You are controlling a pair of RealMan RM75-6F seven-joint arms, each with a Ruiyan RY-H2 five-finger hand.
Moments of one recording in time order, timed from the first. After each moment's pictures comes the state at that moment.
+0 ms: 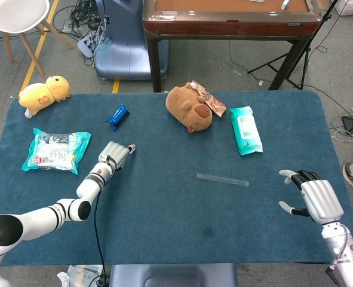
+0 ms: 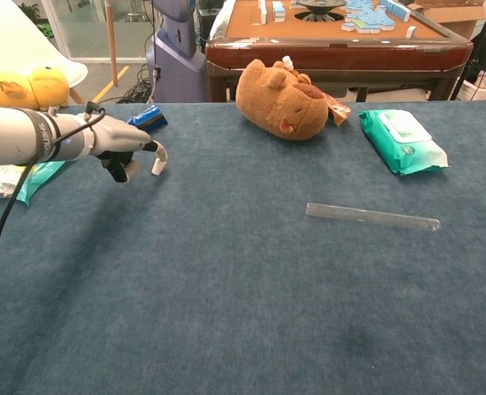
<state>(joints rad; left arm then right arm) -1.15 -1.58 0.00 -1.10 0.58 0.59 0.60 0.21 -1.03 0.06 -1.77 -1.51 1.34 -0.03</state>
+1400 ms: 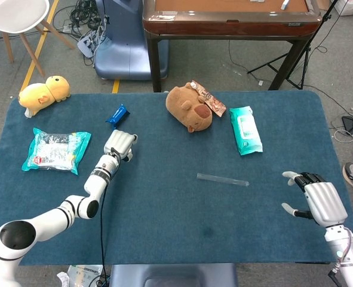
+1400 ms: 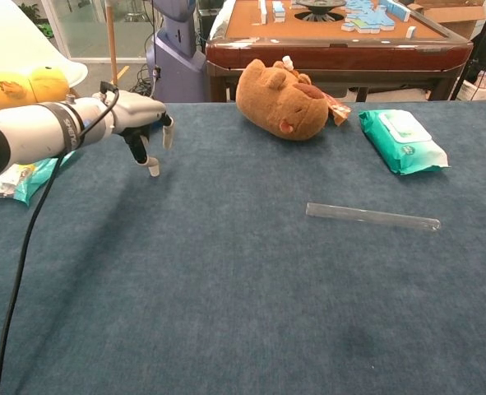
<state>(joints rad) -1.11 -1.74 -0.13 -0.86 0.81 0.68 0.44 0.19 -1.01 0.05 -1.78 -1.51 1.36 -0.03</state>
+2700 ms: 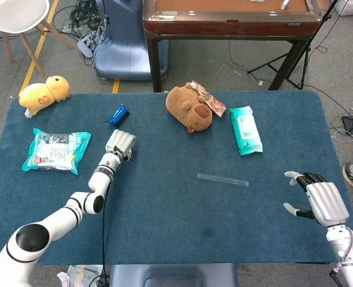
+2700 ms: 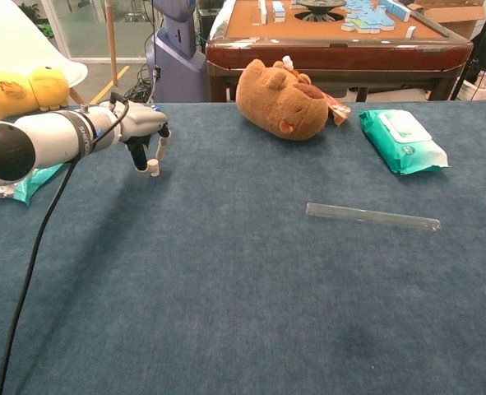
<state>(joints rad) -1.12 -1.84 -0.19 -0.66 0.84 0.56 0.49 0.19 -1.01 0.05 -1.77 -1.49 1.34 -0.03</state>
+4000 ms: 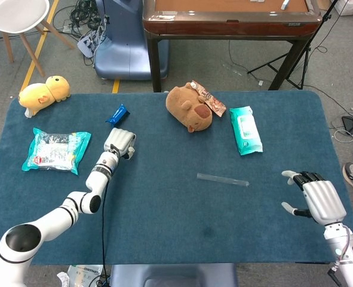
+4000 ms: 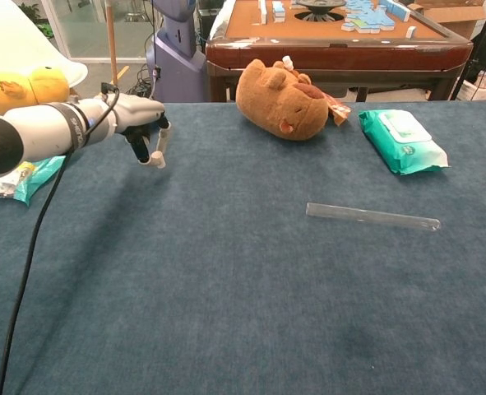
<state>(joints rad) -1.07 -1.78 -0.26 -0.76 0.90 0.58 0.38 0.21 -1.00 0.06 -1.80 -1.49 1.32 -0.09</state>
